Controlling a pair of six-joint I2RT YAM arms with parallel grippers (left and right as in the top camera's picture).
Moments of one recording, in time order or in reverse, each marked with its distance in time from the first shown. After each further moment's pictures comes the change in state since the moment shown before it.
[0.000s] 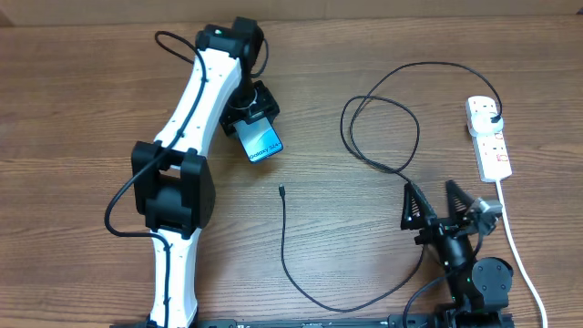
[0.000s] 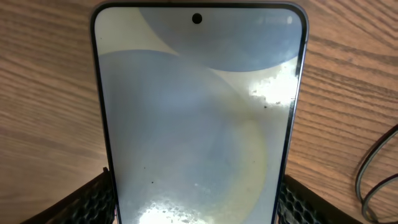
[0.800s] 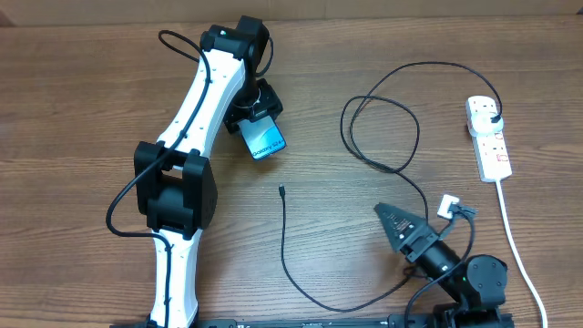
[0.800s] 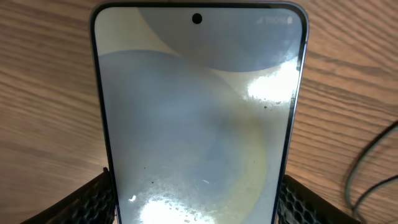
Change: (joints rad) left arm -0.011 0.000 0.000 0.040 -0.004 -0.023; right arm 0.089 0.059 0.000 0.034 -0.430 0.612
